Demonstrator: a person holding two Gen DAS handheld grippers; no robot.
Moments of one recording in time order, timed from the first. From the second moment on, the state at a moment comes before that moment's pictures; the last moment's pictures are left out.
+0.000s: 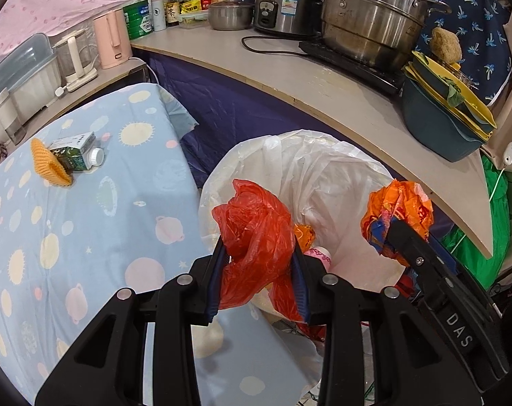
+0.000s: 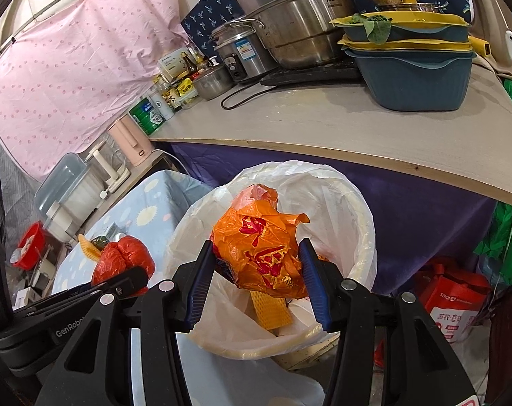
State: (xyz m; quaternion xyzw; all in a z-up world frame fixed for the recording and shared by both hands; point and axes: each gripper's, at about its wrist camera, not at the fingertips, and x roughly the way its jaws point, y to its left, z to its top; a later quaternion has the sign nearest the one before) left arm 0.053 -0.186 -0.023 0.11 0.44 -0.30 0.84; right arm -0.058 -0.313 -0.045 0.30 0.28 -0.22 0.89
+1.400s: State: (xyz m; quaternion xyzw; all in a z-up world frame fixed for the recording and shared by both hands) left arm 0.085 -0.118 -0.022 0.07 0.43 -0.22 0.87; right arm -0.036 -0.283 -0.038 0.29 0.28 -0.19 0.89
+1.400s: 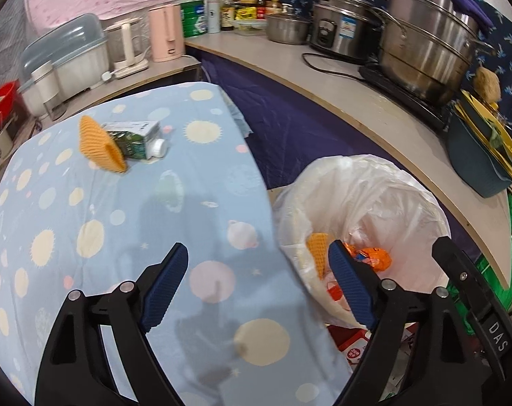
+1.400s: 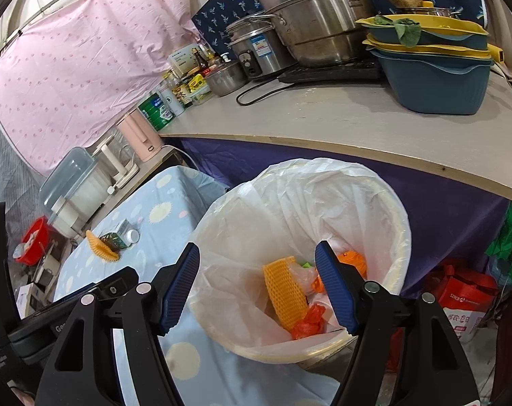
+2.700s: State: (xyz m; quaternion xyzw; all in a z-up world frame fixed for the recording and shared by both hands) left arm 0.278 0.004 -0.066 -0.04 0.48 -0.09 0.87; right arm 0.154 -0.168 -0.070 0.22 0.36 -0.08 0.90
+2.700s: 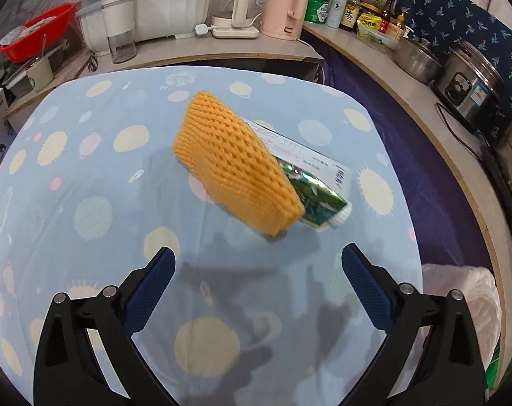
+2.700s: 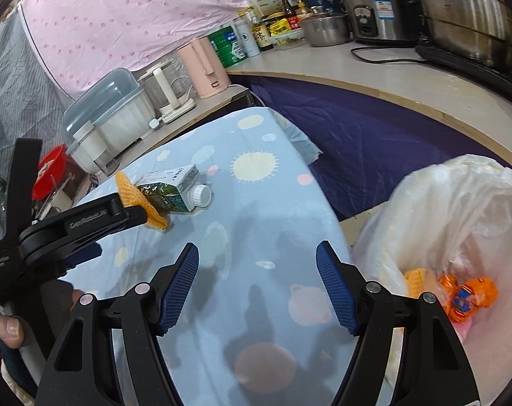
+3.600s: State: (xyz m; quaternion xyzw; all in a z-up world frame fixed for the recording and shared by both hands) left arm 0.306 0.064 -0.093 -0.04 0.51 -0.09 0.86; right arm 0.261 -0.125 -0.081 0.17 0.37 -0.02 0.91
